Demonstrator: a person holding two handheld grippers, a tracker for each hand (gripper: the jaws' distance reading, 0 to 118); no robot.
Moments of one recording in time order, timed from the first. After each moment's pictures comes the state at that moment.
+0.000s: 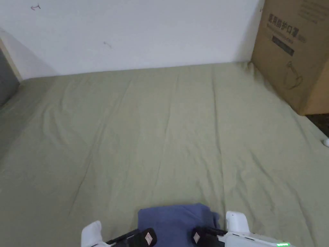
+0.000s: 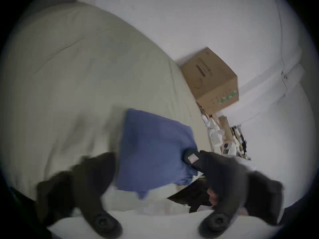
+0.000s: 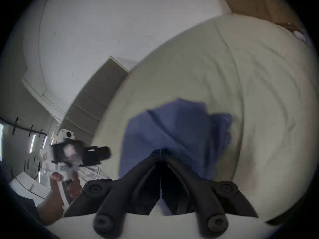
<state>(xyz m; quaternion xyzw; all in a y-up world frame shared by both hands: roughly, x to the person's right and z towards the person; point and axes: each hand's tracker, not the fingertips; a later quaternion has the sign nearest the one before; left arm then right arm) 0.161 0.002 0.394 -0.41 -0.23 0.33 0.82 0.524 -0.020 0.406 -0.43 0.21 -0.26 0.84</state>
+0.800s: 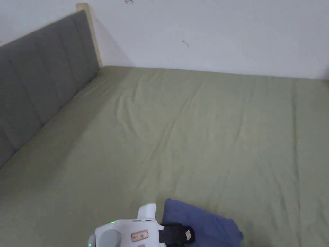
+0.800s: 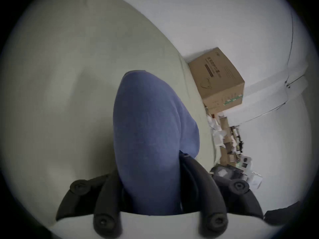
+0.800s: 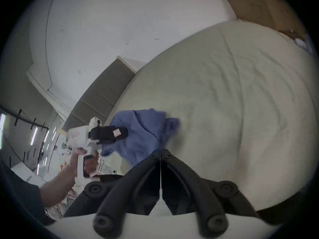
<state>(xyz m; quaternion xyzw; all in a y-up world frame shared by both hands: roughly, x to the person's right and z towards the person) 0.084 -0.020 0.339 -0.45 -0.24 0.33 0.79 0.515 0.013 0.441 -0.39 0.24 -0.25 0.85</state>
